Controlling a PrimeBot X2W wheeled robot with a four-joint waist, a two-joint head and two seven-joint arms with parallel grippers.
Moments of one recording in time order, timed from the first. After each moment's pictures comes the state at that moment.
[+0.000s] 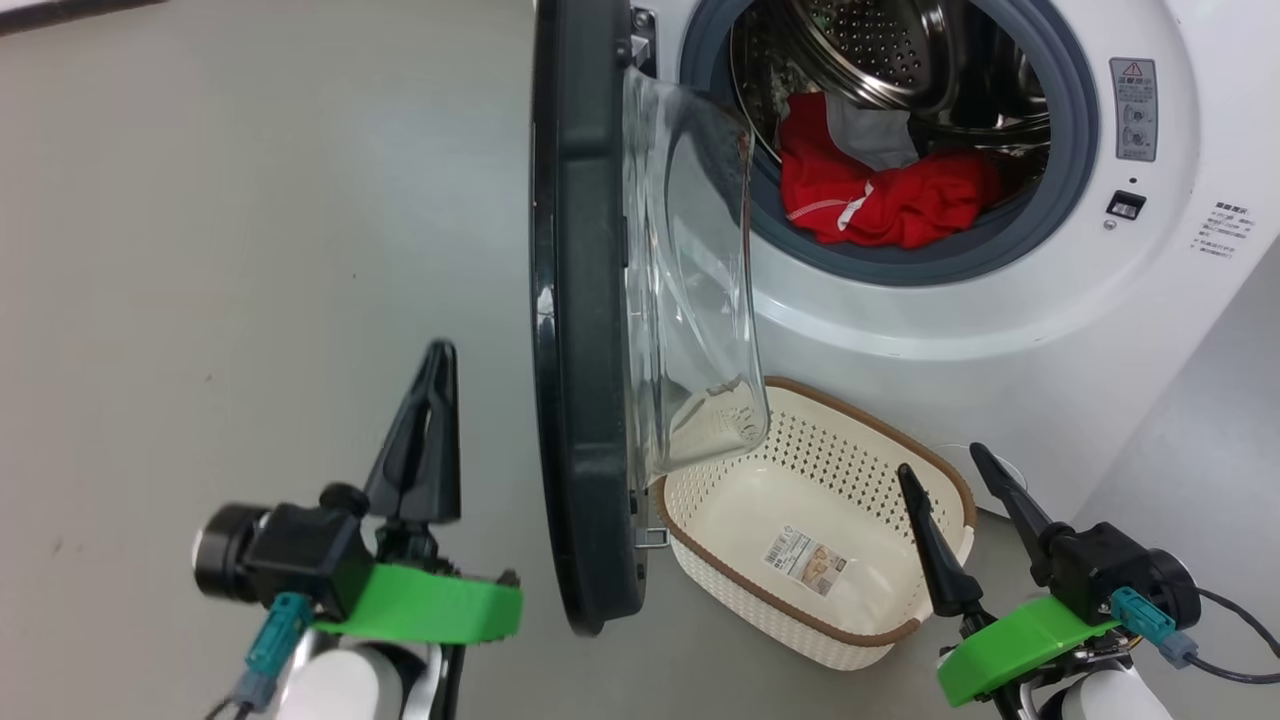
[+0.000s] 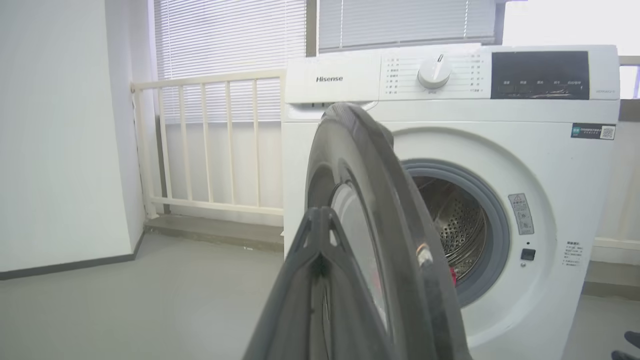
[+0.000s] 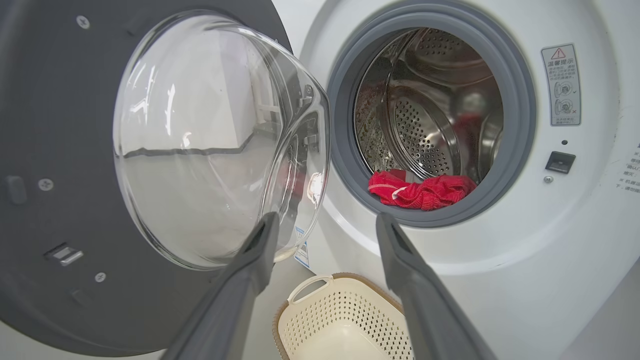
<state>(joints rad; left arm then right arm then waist) -0.27 0.05 -0.25 0.10 -0.24 0.10 -0.25 -0.10 -0.05 0.07 0.30 0.18 0.13 -0.26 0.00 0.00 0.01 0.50</state>
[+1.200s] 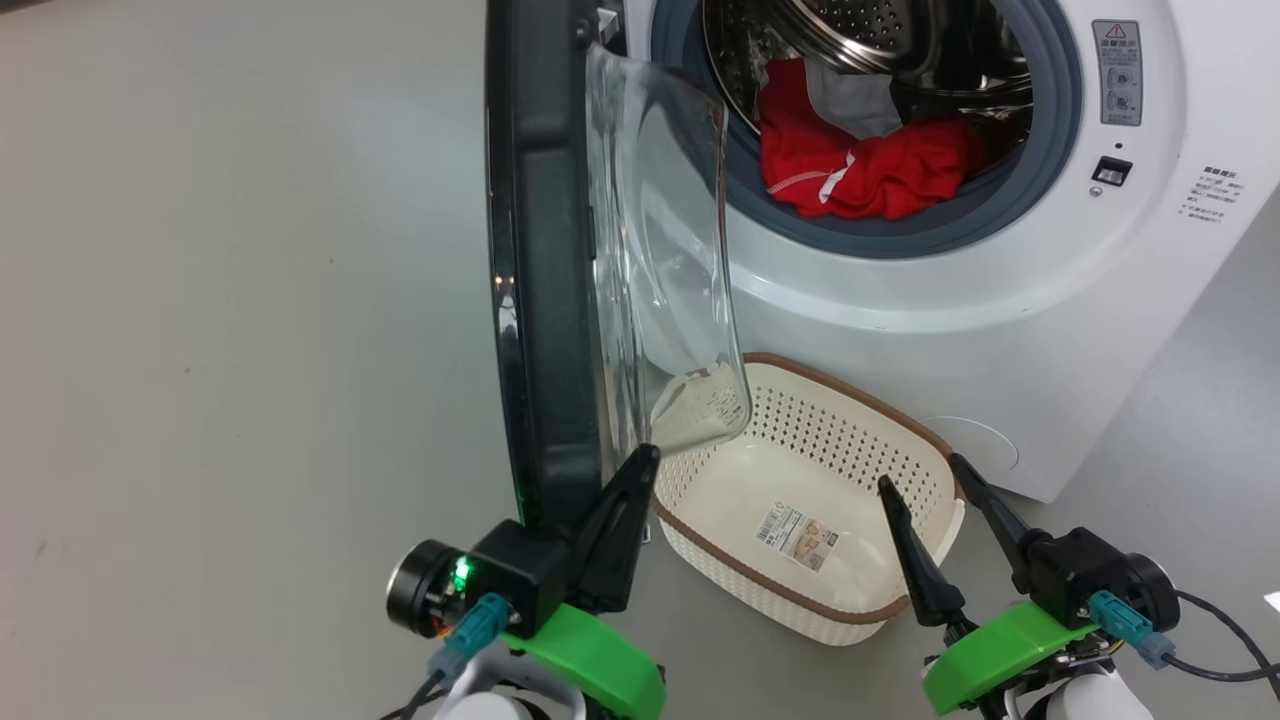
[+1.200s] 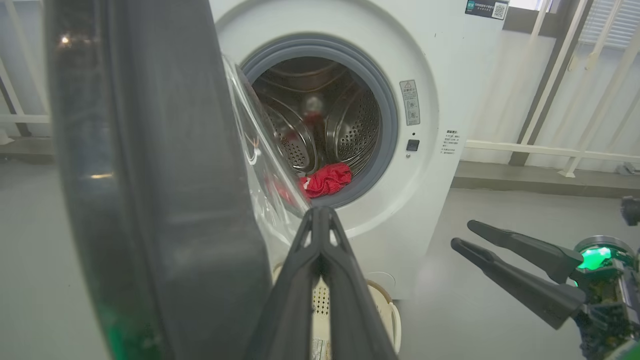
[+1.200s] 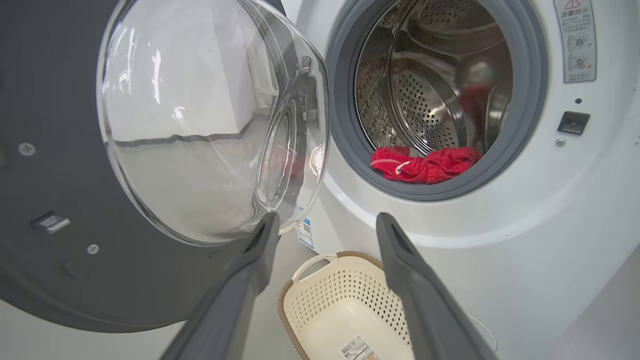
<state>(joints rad) -0.33 0.05 -0.55 0.18 -0.34 0.10 -0.13 -0.11 -0.05 0.11 0.33 0.19 0.13 -0.26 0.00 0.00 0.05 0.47</state>
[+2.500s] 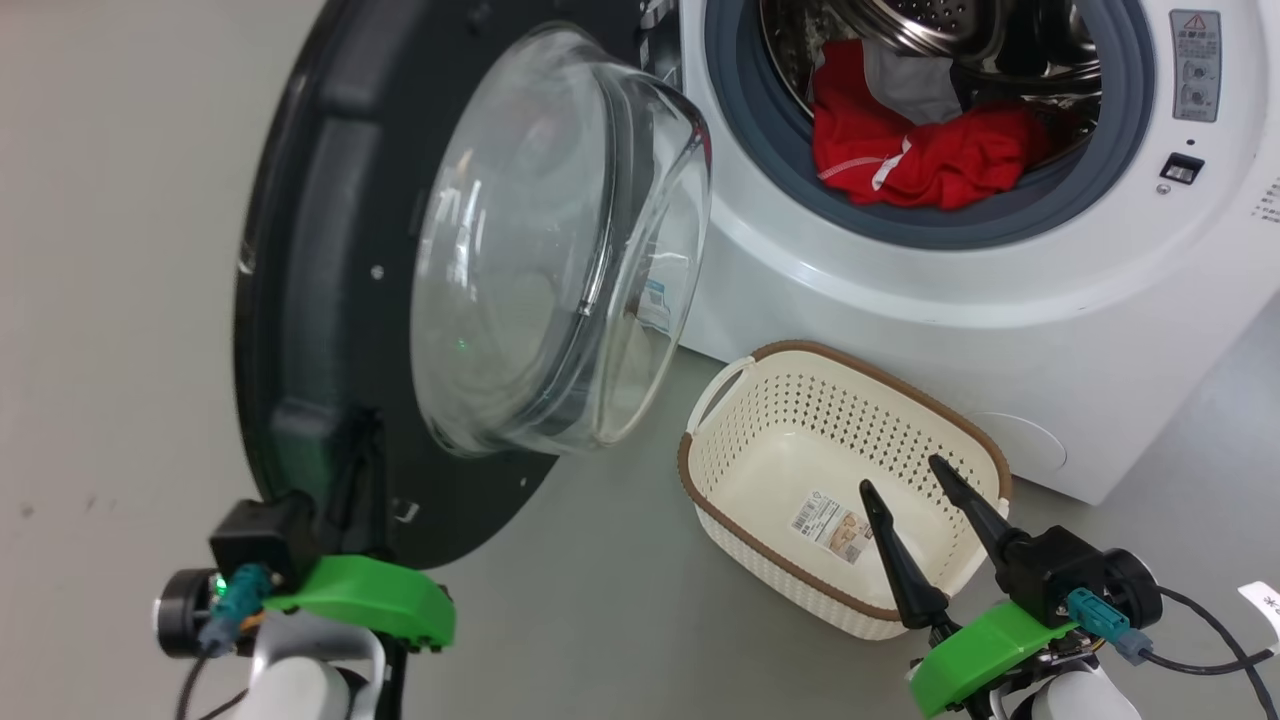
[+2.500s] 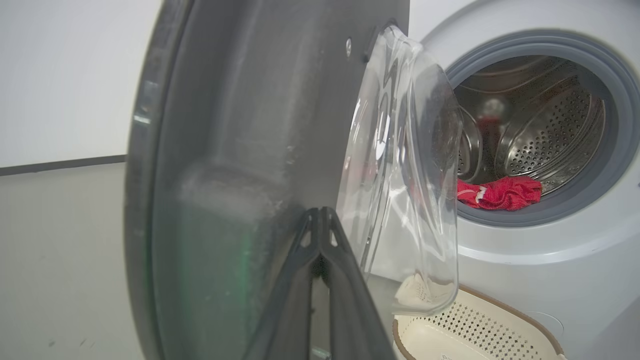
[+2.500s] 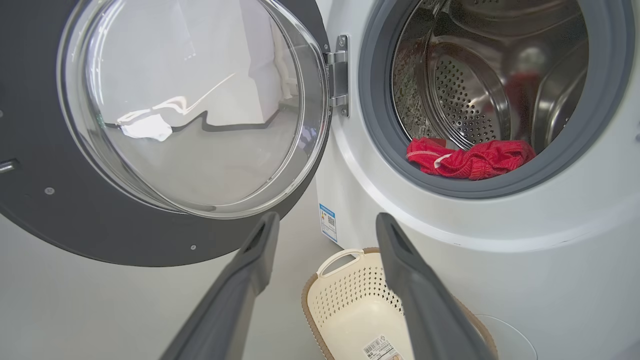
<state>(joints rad) -0.31 0.17 -0.30 0.27 -0.42 0.25 -0.20 -0.13 -0.05 0.14 0.35 0.18 0.13 -0.26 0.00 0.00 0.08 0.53</state>
